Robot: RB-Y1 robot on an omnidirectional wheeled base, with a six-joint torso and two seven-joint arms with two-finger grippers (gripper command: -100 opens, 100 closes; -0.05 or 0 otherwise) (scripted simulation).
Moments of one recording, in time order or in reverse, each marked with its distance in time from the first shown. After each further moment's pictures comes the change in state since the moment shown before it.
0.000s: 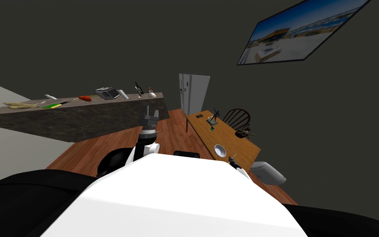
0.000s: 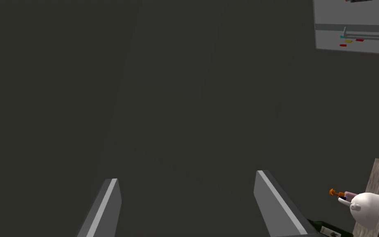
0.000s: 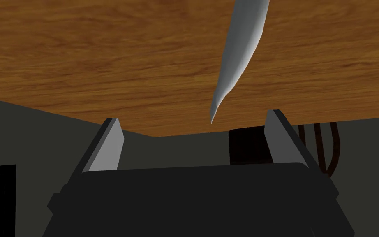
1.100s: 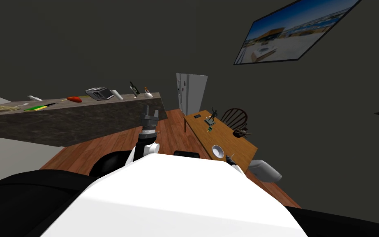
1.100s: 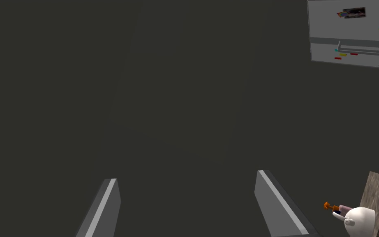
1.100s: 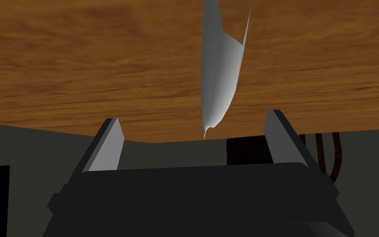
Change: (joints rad) left arm 0.000 0.000 0.000 0.000 0.000 0.000 0.000; right arm -0.096 0.063 -0.048 0.127 0.140 -0.042 -0.016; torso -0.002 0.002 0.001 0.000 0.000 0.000
